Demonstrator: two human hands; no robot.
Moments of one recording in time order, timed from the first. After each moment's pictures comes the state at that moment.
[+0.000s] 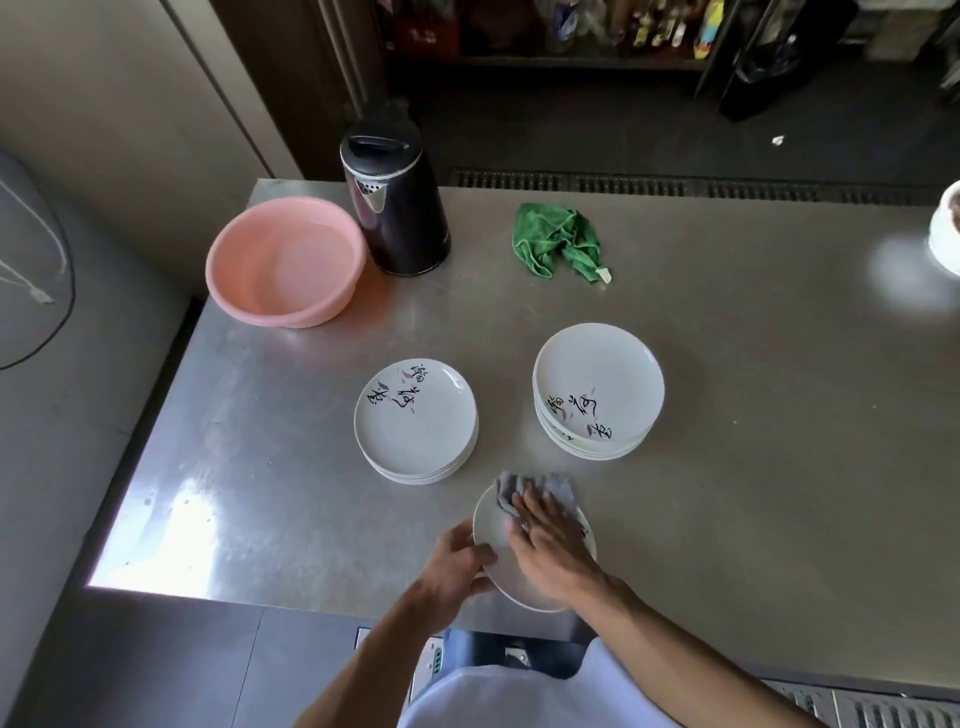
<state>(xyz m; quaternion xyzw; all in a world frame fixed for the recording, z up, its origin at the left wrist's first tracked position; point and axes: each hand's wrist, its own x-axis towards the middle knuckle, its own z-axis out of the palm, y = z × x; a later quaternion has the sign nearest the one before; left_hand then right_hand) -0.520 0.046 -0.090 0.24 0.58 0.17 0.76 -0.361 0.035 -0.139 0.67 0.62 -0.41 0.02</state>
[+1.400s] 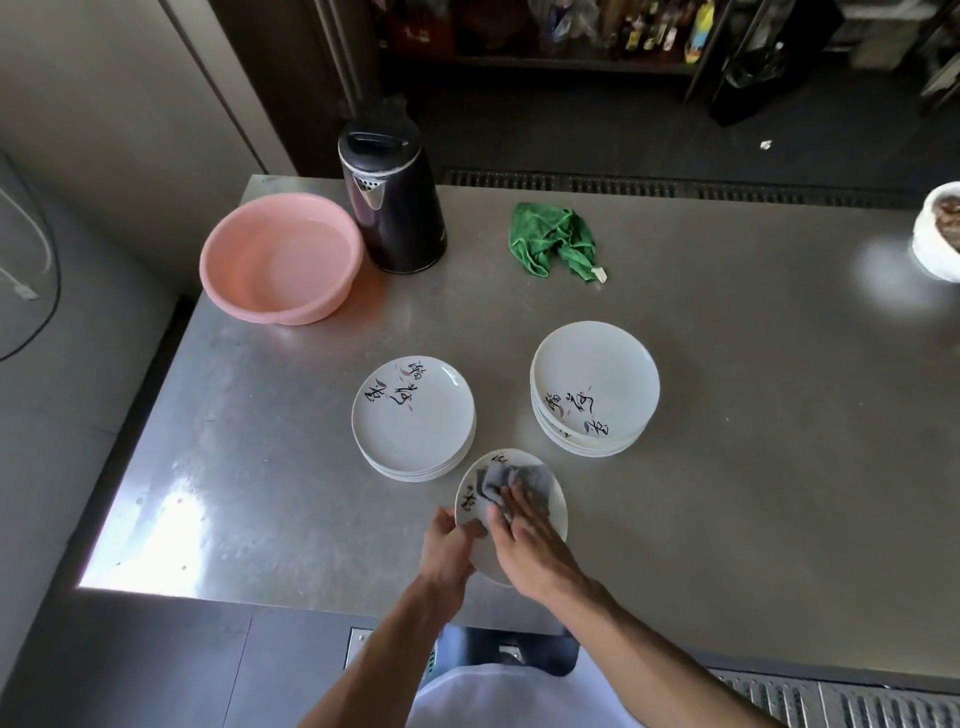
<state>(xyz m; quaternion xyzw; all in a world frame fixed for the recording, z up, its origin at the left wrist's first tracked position) -0.517 0.053 -0.104 0.16 0.66 0.25 0.69 -0.388 0.038 -0.121 0.66 0.62 -0.43 -0.04</state>
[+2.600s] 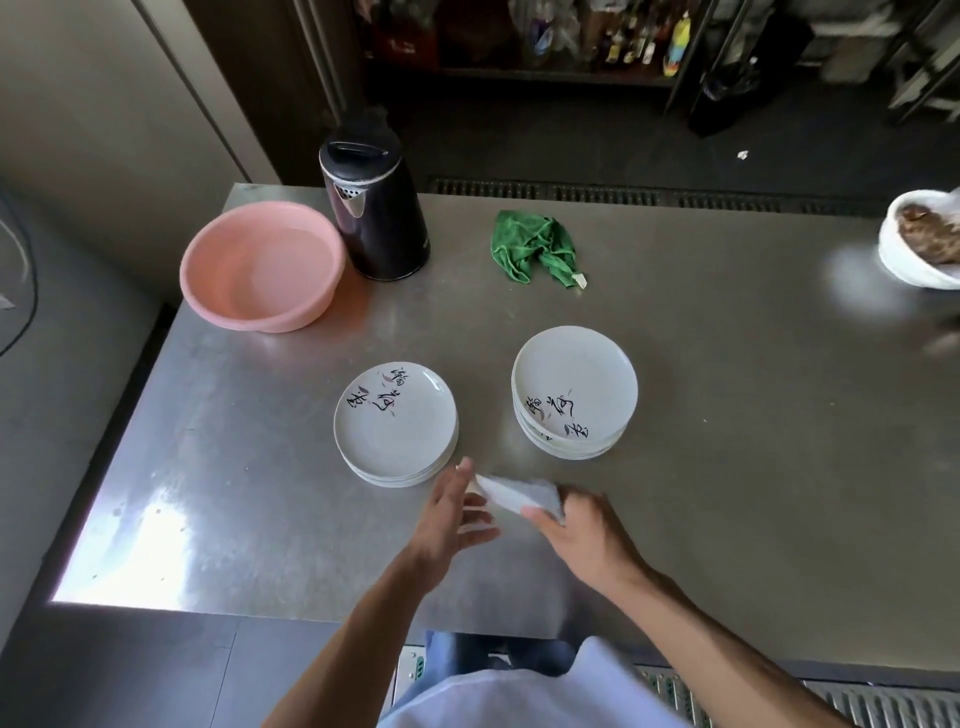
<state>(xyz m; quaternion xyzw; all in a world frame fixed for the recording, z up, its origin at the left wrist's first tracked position) -0.502 0.085 -0.074 0.25 0.58 0.24 0.74 -0.310 0.037 -0.059 0.69 0.61 -0.32 -0.24</state>
